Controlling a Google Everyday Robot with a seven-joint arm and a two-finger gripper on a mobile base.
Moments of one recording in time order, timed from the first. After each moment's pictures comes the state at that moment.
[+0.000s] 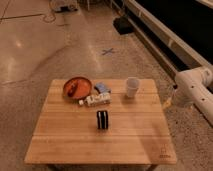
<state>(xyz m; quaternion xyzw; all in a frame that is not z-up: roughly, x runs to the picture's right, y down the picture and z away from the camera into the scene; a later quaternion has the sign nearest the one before) 0.381 0.113 0.760 -0.15 0.28 0.73 0.61</state>
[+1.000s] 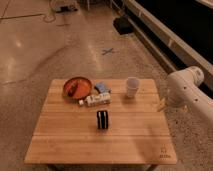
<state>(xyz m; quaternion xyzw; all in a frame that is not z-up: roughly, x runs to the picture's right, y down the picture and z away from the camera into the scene) 0.340 0.114 0.757 -0.15 0.27 0.70 0.64</state>
